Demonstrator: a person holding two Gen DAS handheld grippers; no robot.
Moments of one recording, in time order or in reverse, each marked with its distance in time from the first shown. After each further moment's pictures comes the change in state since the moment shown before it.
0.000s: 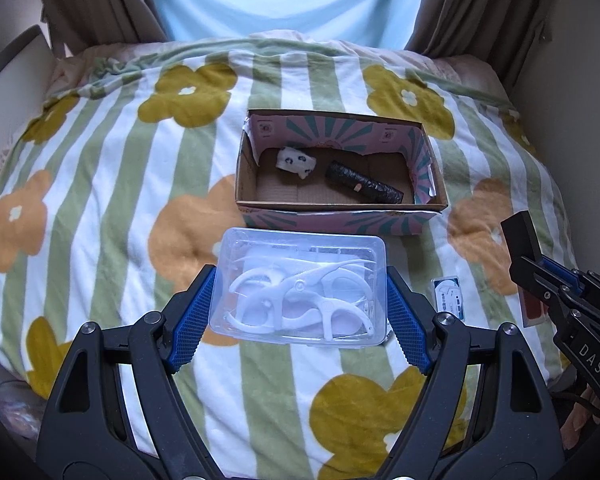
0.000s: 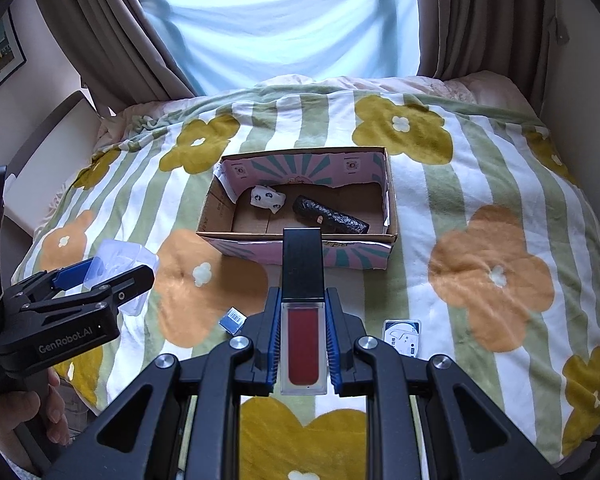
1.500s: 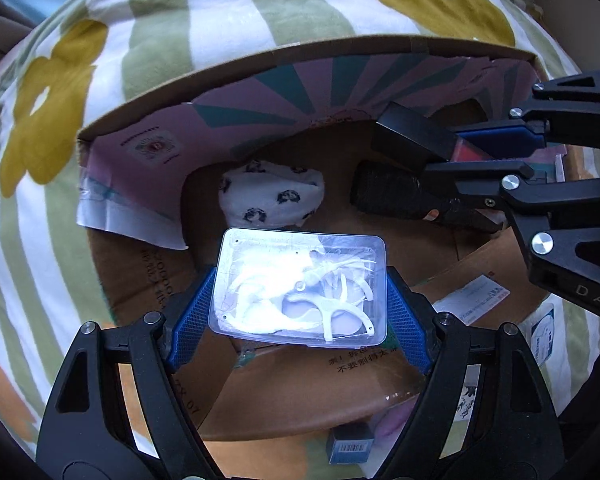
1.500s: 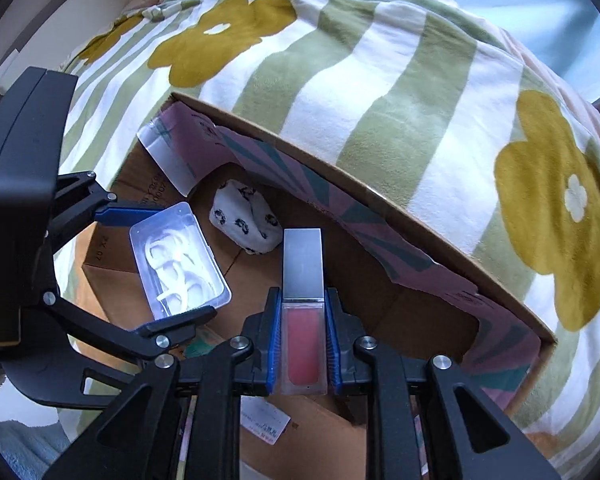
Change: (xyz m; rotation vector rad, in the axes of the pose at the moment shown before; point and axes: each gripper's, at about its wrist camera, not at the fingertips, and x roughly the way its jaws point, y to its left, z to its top) left arm 0.308 -0.010 0.131 0.304 0.399 -0.075; right arm 0.306 0.003 0.155 -0.417 0.413 0.155
